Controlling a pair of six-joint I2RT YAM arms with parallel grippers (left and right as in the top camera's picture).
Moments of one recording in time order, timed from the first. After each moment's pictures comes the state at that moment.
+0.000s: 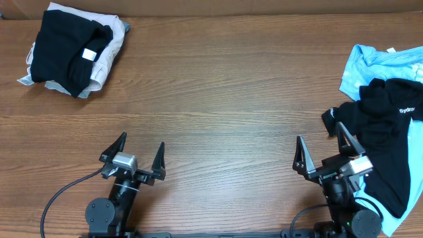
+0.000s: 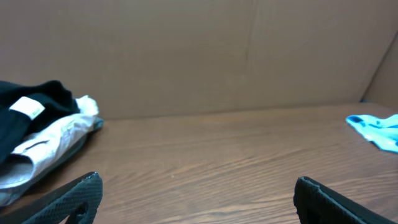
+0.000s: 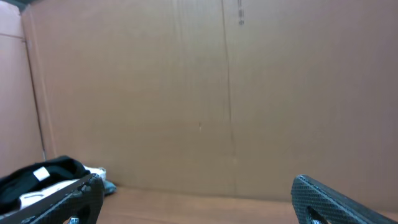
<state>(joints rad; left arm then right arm) -0.01 0.02 0.05 0.00 0.28 -0.09 0.09 0.01 0.06 0.33 -0.20 0.16</state>
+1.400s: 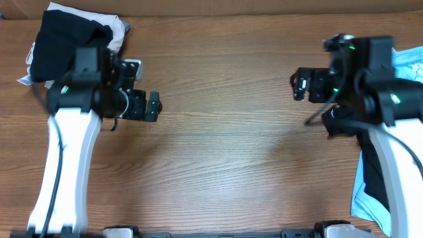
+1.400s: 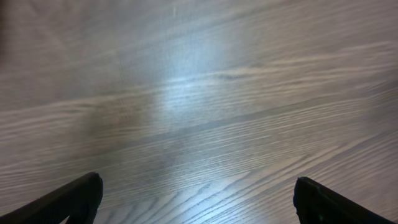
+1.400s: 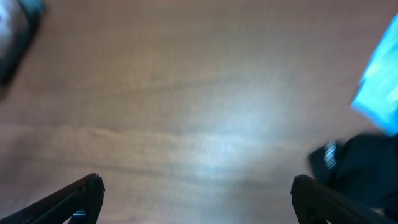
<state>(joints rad) -0.01 1.53 1.44 -1.16 0.26 0.08 0.09 1.43 1.53 -1.09 -0.18 0.13</state>
